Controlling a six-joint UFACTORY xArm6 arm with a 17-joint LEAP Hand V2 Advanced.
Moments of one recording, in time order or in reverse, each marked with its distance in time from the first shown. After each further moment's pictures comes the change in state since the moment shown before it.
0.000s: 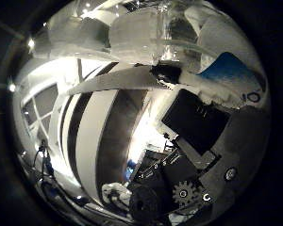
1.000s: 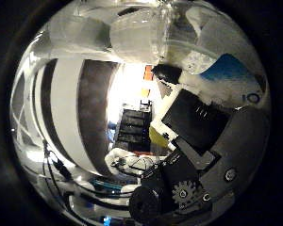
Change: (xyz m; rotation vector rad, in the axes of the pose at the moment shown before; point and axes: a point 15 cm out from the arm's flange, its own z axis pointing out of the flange) arm -0.197 0.037 -0.003 -0.596 0.482 -0.261
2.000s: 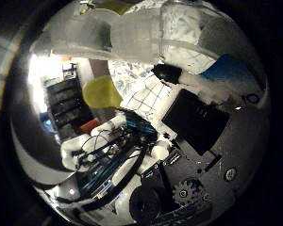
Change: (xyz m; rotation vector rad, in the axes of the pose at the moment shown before) arm -0.086 -0.011 0.055 -0.596 0.852 -0.013
